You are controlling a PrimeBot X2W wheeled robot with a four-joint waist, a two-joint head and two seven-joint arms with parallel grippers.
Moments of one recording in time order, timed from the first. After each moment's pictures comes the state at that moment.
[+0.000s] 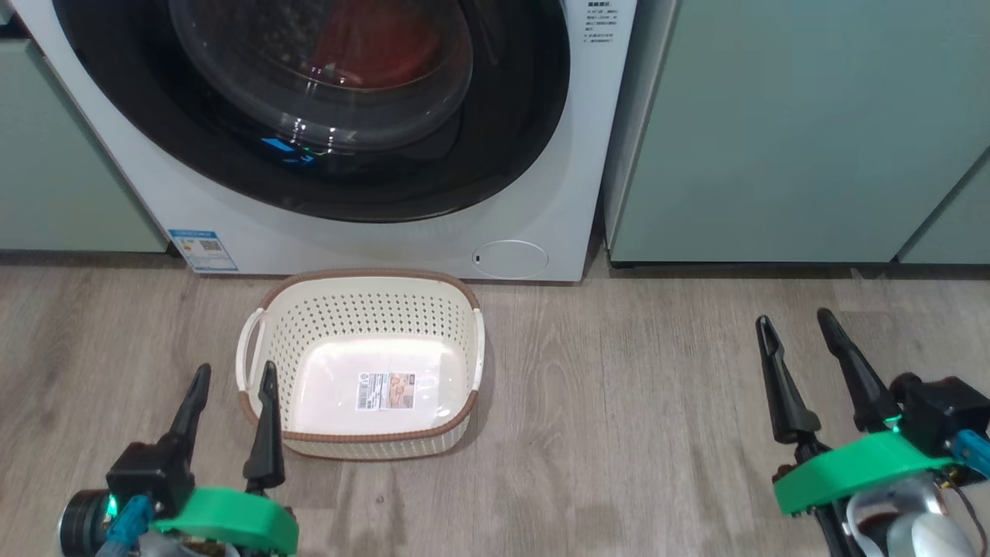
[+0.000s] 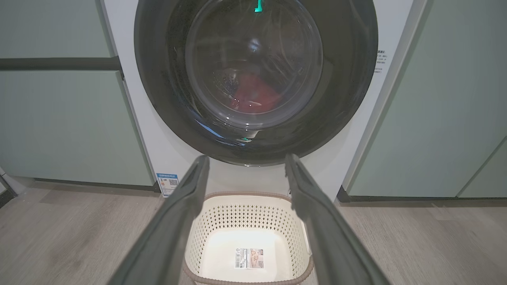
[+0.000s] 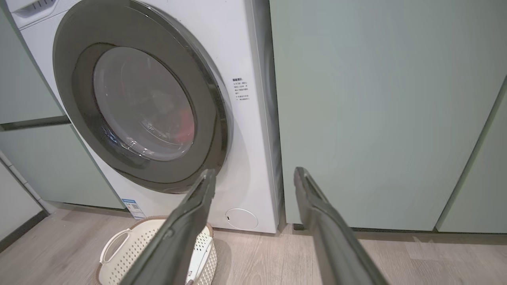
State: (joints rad) left arm 0.12 0.15 -0.09 -0.04 -0.23 0.08 -0.19; right arm 0.07 -0.05 -0.05 -0.06 0.24 0.13 -0.07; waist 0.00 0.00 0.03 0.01
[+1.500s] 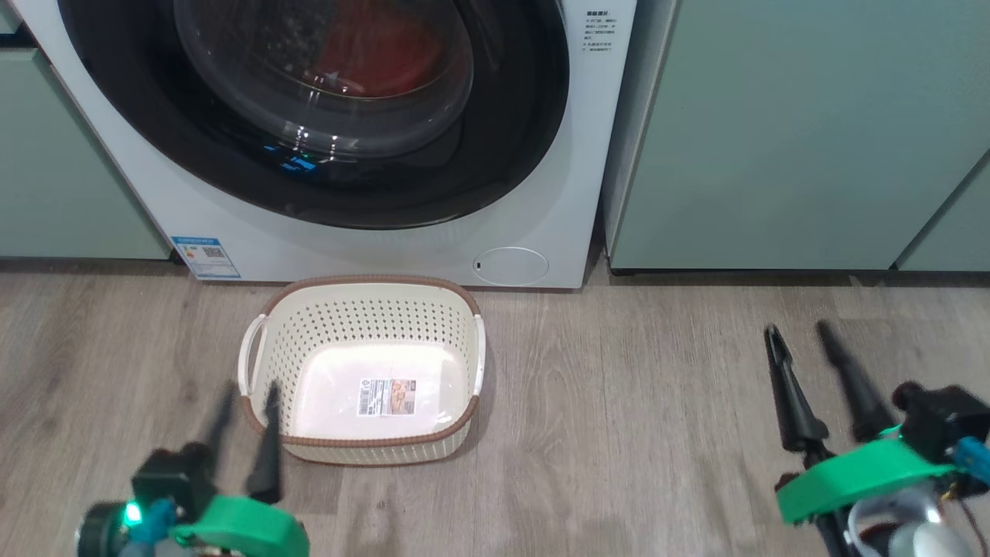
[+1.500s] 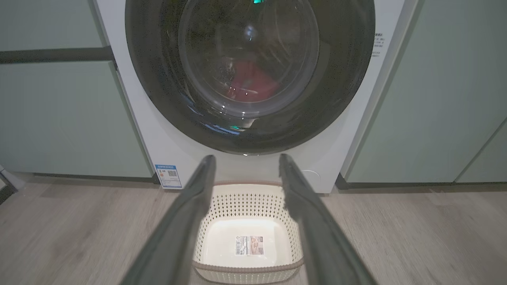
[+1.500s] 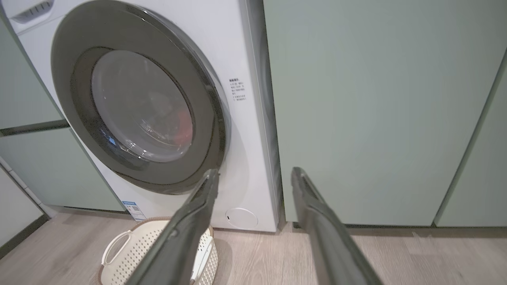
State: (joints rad) left arm 0.13 0.17 -0.13 -0.03 -0.24 0.09 -0.18; right arm 0.09 -0.05 -0.06 -0.07 0.26 0.13 -0.06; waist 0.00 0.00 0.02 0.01
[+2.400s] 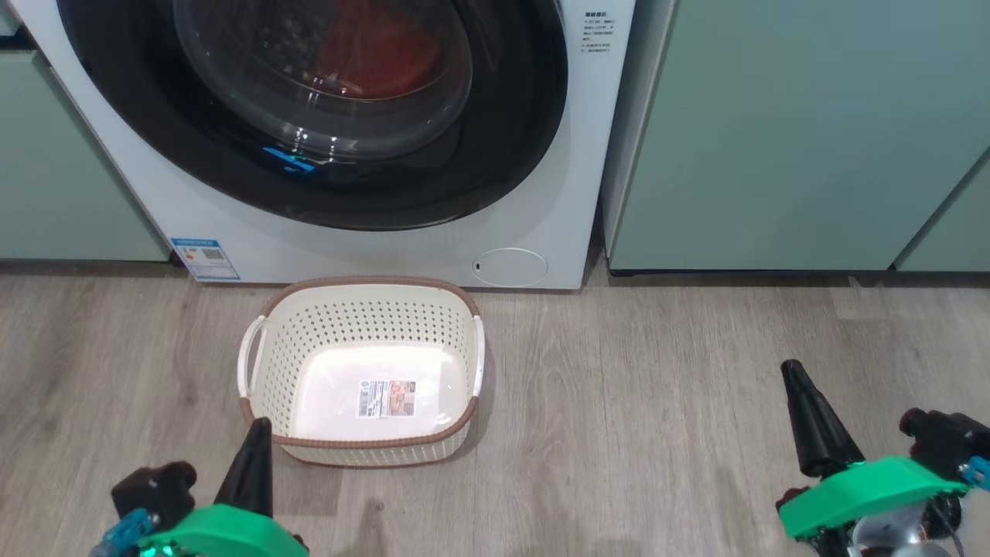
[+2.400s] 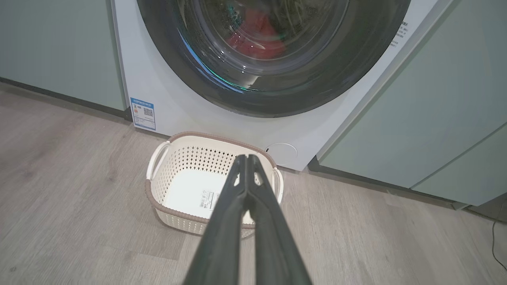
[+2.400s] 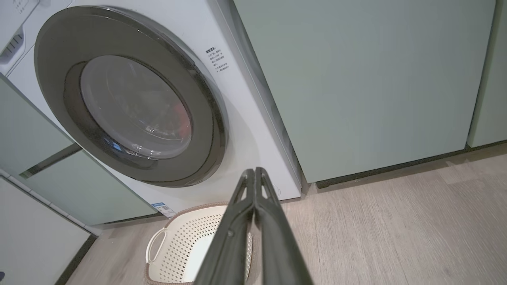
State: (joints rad) left arm 0.14 0.14 -0.12 0.09 -0.50 0.05 -0.13; right arm 0.11 -0.05 -0.05 0.06 0.52 0.13 -0.04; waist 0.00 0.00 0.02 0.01
